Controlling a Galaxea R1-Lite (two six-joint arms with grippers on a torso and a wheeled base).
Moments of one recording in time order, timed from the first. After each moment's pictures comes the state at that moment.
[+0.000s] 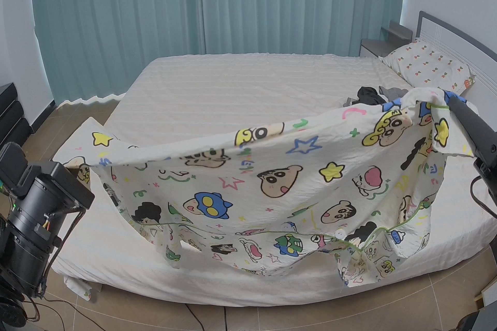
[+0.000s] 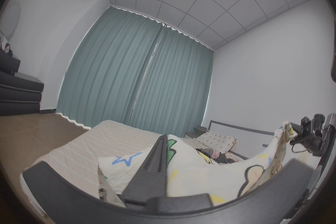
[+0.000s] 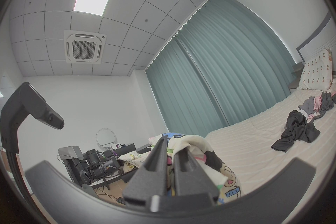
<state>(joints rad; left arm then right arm) -0.67 1.24 -0.21 -1.35 0.43 -0.12 0.72 1.09 -0.35 -1.17 0.02 0.36</state>
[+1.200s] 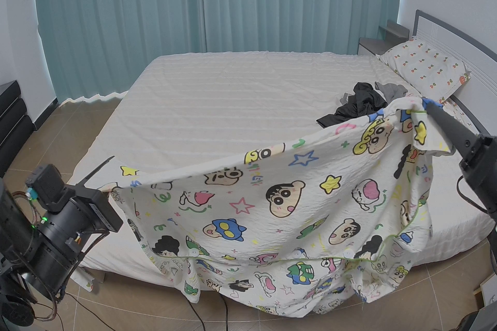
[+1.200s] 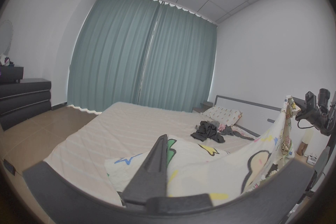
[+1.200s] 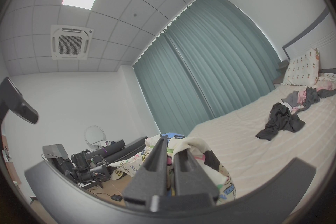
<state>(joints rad) -0.62 1.35 -0.20 -1.18 0.43 -0.19 0.57 1.22 -0.35 -1.15 0.03 0.41</state>
